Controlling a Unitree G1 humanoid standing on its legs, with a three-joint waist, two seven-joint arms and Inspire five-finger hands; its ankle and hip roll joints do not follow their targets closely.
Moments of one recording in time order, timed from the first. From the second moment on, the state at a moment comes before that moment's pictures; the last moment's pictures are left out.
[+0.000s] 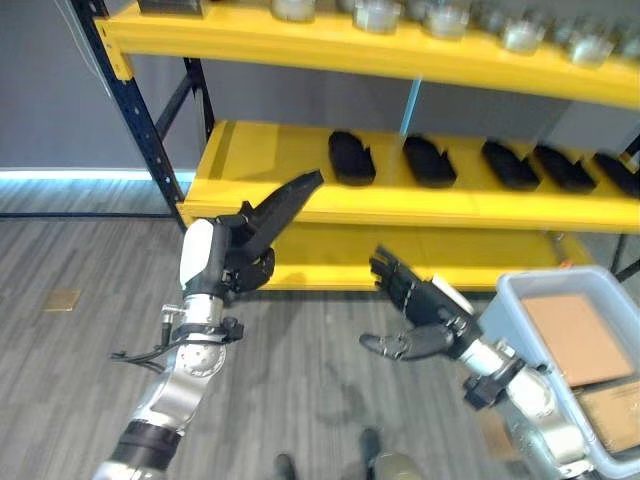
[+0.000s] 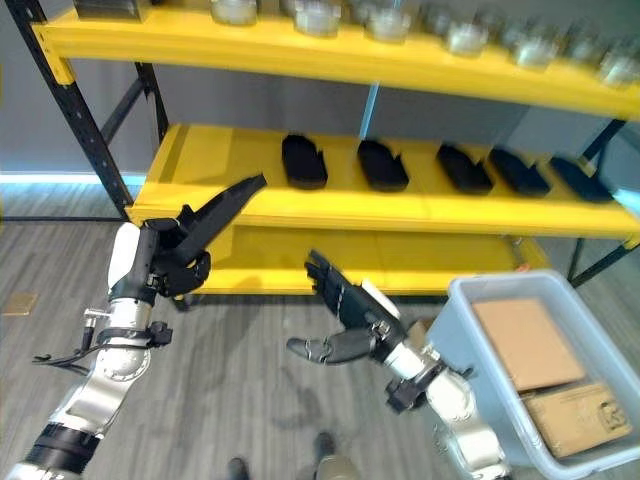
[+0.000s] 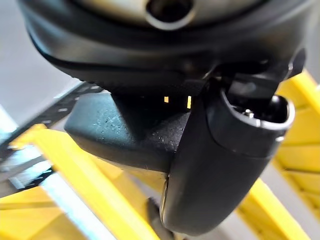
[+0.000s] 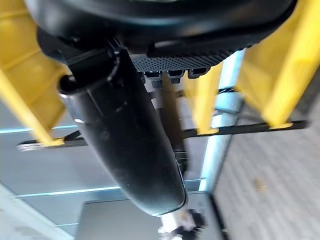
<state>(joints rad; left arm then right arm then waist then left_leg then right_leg) -0.14 0.52 -0.13 0.11 0.24 -0.14 0.40 0.03 -0.48 0.18 -0.18 0.56 -0.11 0.43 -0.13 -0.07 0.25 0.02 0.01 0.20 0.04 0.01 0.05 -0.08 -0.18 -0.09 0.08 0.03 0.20</state>
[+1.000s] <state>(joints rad) -0.21 0.52 -0.18 0.01 0.25 -0.15 0.38 0.03 -0.60 0.13 -0.23 0.51 -0.11 0.45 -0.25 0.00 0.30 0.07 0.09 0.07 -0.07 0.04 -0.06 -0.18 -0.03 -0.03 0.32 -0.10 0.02</state>
